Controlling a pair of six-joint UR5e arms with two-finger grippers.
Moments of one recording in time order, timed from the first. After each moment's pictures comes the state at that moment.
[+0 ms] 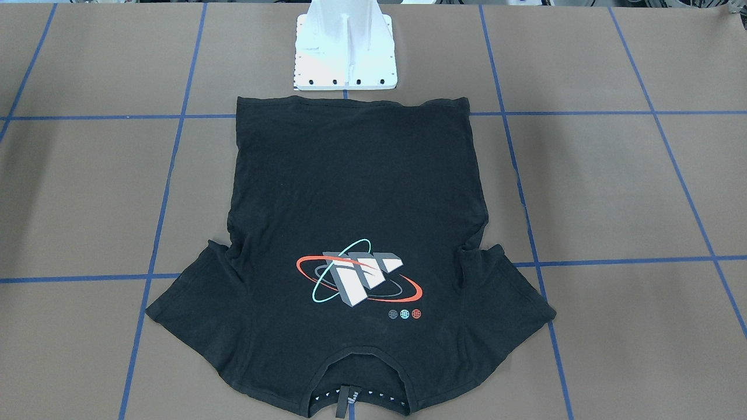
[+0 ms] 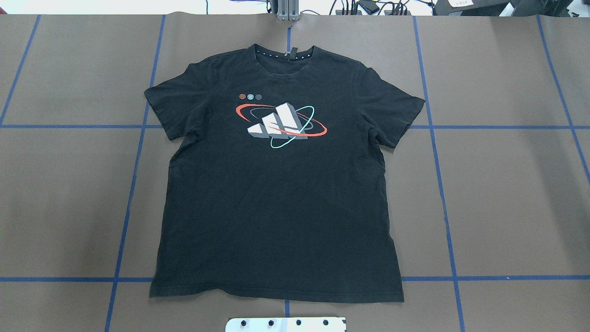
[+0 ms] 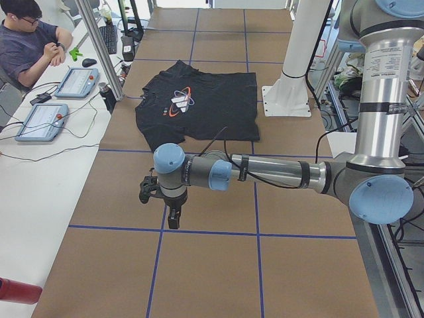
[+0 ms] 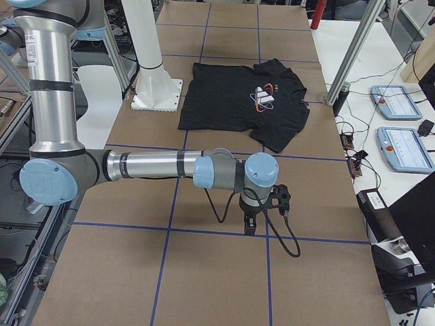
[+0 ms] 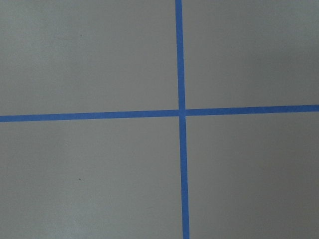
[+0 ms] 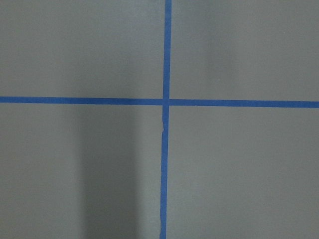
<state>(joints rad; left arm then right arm) -1.50 -1.57 -1.65 -1.62 -2.28 -0.10 1.60 -1.55 1.63 -1.68 2.36 -0.05</state>
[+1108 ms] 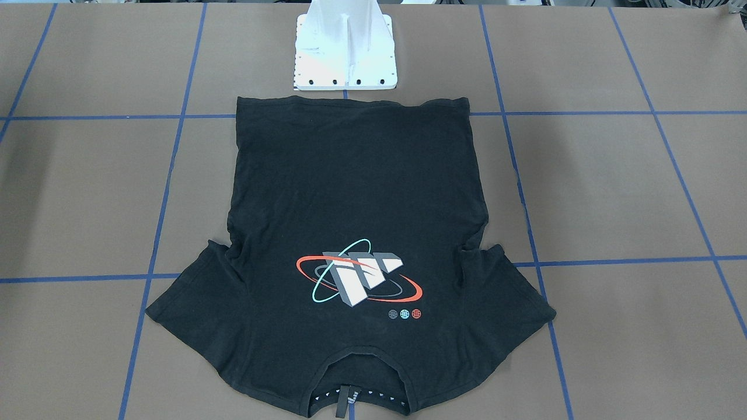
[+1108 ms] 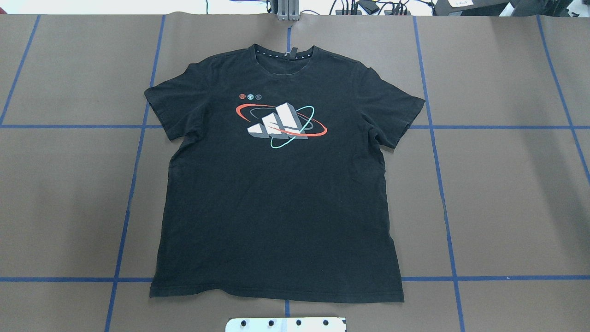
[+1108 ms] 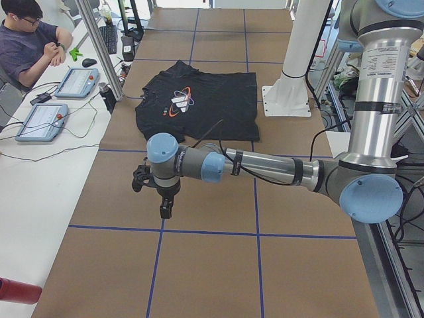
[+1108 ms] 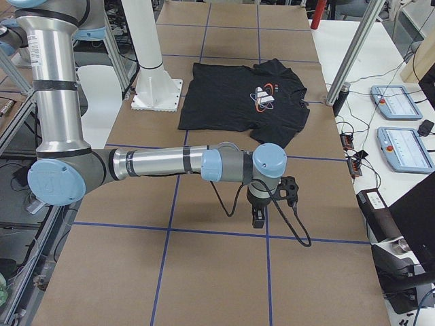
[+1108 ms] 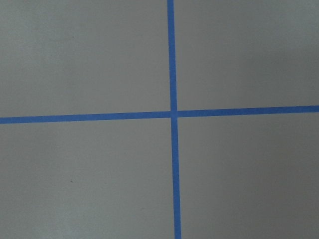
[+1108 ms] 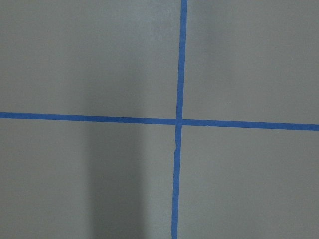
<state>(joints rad) -1.50 -1.67 -1.65 -1.62 -2.31 -0.11 1.58 -1.49 1.63 -1.69 2.37 -0.03</state>
